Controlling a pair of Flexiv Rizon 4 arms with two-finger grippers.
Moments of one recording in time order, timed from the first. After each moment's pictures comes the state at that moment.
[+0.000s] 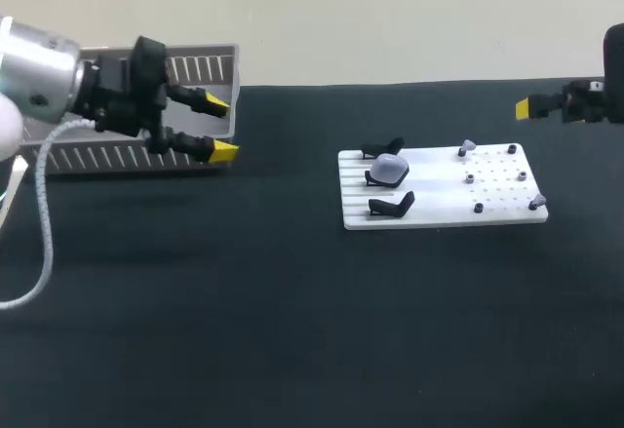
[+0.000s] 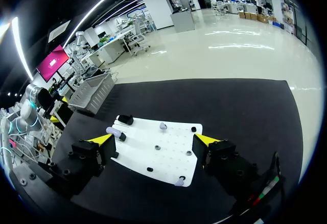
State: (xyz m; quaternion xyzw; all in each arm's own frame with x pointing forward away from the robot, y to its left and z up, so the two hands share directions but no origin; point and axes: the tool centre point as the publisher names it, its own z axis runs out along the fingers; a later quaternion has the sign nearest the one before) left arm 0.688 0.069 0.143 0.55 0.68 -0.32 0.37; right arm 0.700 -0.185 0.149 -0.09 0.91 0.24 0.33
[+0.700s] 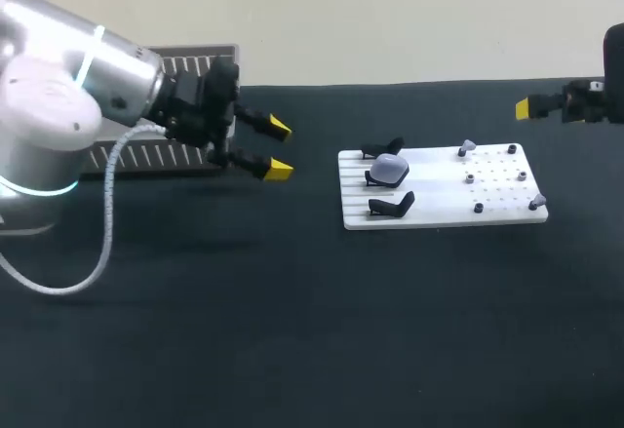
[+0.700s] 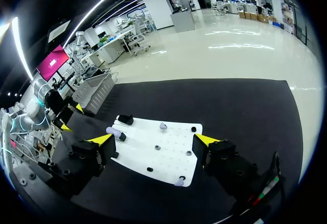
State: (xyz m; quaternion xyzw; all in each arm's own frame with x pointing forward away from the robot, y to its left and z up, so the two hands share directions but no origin) left arm 0.692 -0.004 0.097 0.59 0.65 -0.36 0.32; right arm 0.700 -0.185 0.149 -0.09 0.91 0.24 0.33
